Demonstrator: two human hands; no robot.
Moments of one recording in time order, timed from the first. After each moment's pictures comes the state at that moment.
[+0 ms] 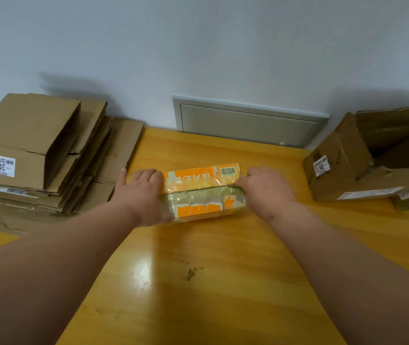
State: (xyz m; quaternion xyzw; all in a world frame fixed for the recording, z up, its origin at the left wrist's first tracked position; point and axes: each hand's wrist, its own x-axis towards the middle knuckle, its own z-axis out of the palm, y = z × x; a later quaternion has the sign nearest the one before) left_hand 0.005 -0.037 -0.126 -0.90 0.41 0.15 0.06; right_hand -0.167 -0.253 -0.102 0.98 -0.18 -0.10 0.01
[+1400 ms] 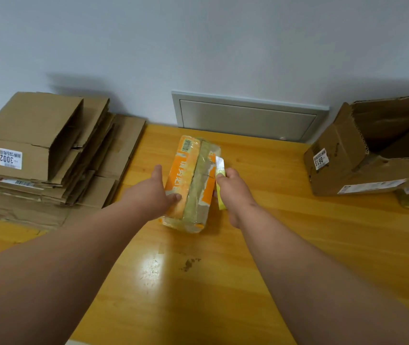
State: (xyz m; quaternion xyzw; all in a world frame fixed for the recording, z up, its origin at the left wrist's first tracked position) left_hand -0.041 -0.056 -0.100 -0.94 0.23 0.27 -0.01; right_hand -0.147 -0.199 -0.127 0.59 -0.45 0.03 -0.67
